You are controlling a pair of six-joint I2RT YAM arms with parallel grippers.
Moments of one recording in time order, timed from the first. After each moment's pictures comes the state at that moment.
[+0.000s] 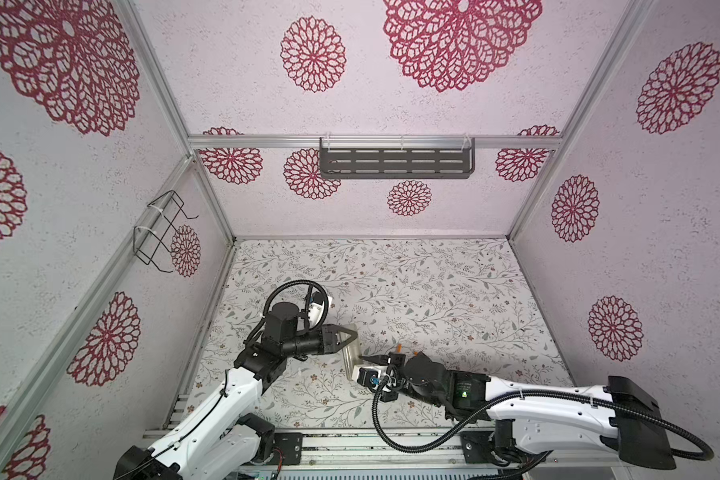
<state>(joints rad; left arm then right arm) -0.43 0.95 0.57 -0.08 0.75 -0.77 1.32 1.14 0.66 0.12 0.19 -0.46</state>
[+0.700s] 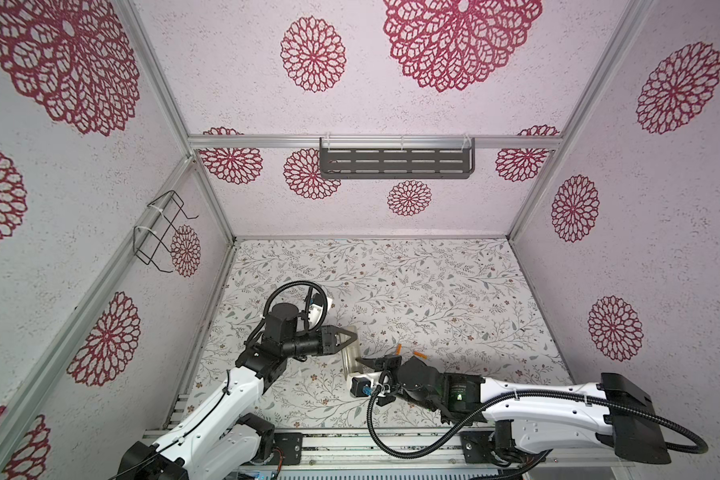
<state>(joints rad) -0.42 0.97 0.55 -0.04 0.80 -0.79 1.36 1.18 0.69 0.10 0.27 -0.58</state>
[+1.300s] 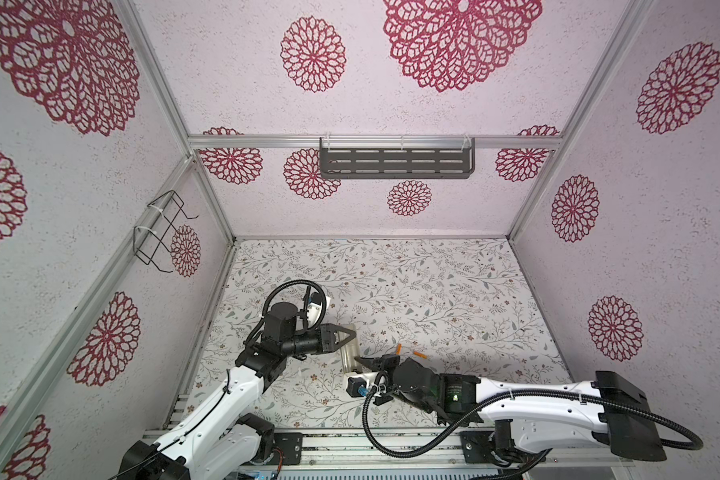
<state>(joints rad) -0.41 0.97 0.54 -0.03 0.78 -0.79 1.37 1.21 0.71 0.09 0.33 -0.59</state>
